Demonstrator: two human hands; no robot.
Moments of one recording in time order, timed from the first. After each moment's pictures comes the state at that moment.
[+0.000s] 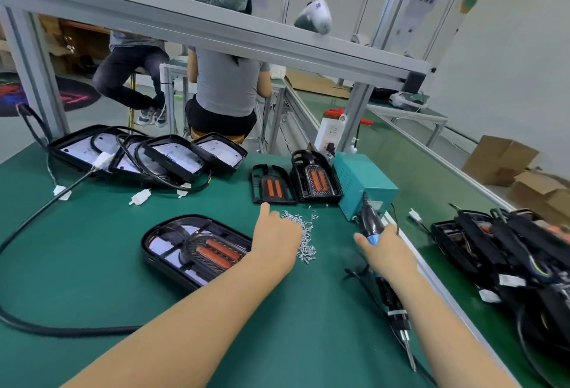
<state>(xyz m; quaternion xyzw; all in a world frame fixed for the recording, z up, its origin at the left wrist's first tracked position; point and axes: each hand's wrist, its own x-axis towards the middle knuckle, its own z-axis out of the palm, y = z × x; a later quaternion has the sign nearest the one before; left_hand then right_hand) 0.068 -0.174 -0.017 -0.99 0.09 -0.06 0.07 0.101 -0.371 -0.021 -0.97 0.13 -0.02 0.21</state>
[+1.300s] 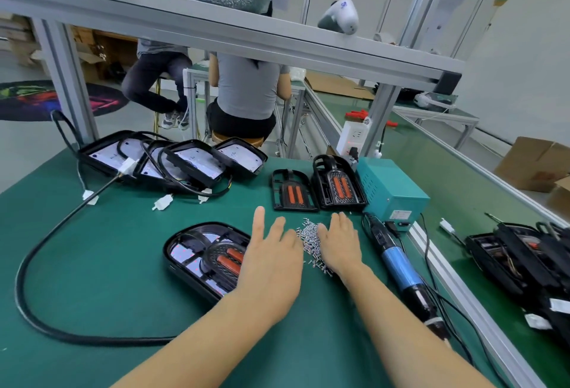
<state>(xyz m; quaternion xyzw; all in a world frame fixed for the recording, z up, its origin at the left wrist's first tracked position) 0.027 -0.148 -0.025 -0.99 0.09 -0.11 0.08 0.157 -0.282 -0.076 -0.99 -0.04 0.00 0.15</state>
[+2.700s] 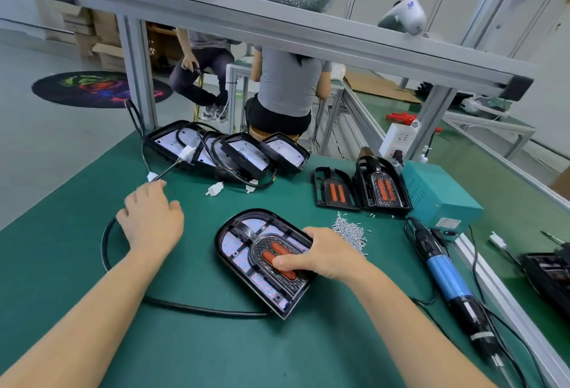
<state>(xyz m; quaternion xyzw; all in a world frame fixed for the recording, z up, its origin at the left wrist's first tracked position) 0.006 0.053 -0.042 -0.87 -0.37 -0.23 -0.24 0.078 -0.210 -0.027 -0.88 -0.20 0.23 0.36</state>
